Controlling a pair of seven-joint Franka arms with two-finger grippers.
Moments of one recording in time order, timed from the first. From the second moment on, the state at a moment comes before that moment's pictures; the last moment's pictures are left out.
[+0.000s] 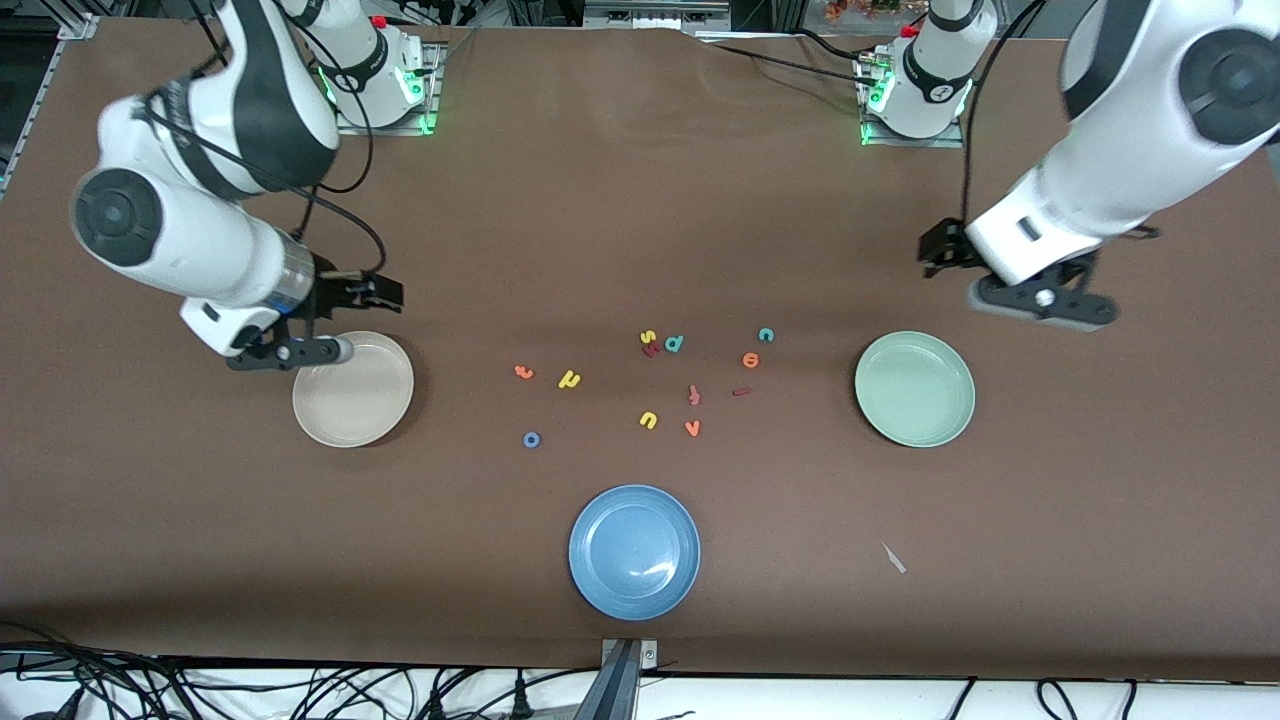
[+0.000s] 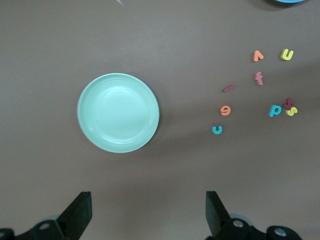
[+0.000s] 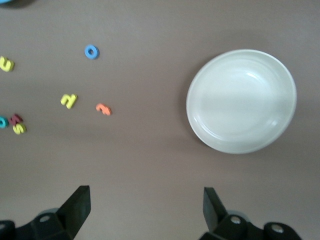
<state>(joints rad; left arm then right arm) -0.22 0.17 -0.05 -1.61 -0.04 1.66 -0.06 0.32 0.28 -0.04 -1.68 0.13 1.83 0.18</state>
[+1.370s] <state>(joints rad) -0.50 0.64 -0.06 -1.72 -0.05 2.30 -0.30 0.55 0.67 -0.03 -1.68 0.13 2.35 -0.13</state>
